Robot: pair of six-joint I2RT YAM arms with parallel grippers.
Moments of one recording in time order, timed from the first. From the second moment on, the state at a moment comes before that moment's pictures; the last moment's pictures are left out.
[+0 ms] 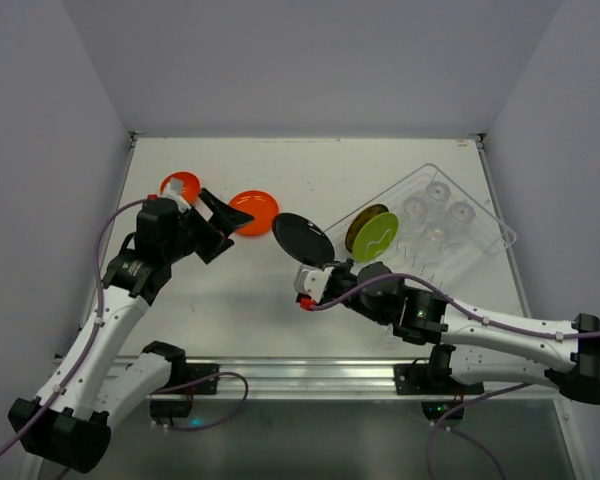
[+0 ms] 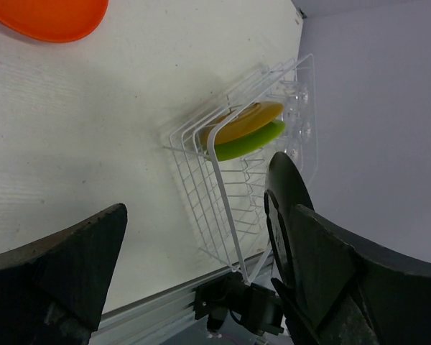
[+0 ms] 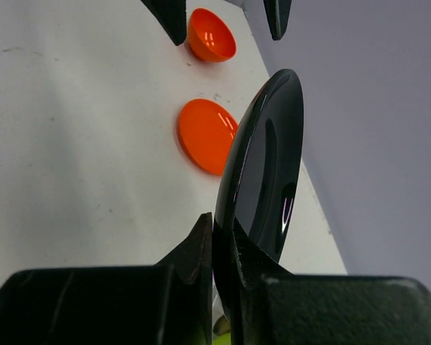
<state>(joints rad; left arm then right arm) -0.29 0.91 0.90 -0.49 0.27 -1.04 1.21 0.96 0.74 0.02 0.25 -0.61</state>
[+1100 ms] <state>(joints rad) -0.30 0.78 0.77 -0.49 0.14 -1.14 1.33 1.45 0.82 0.38 0.45 -1.18</state>
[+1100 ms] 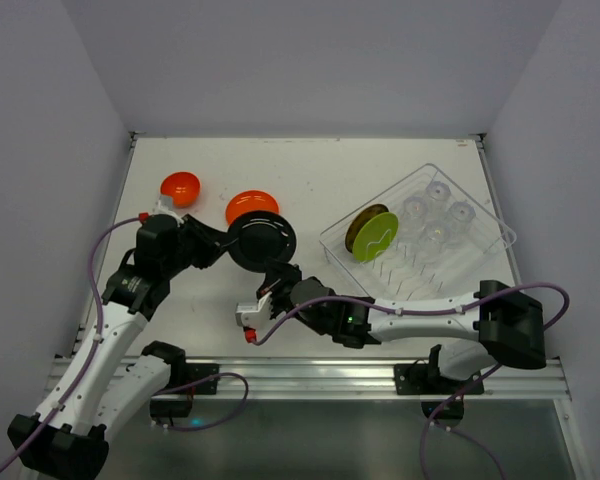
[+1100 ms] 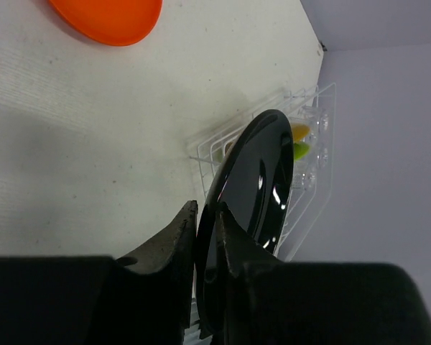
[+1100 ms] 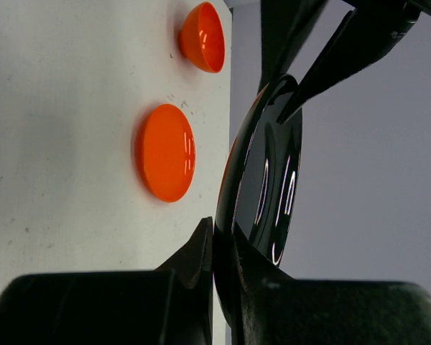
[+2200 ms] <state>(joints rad) -0.06 1.20 0.74 -0.11 0.06 -0.99 1.13 0.98 0.71 0.51 0.54 -0.39</state>
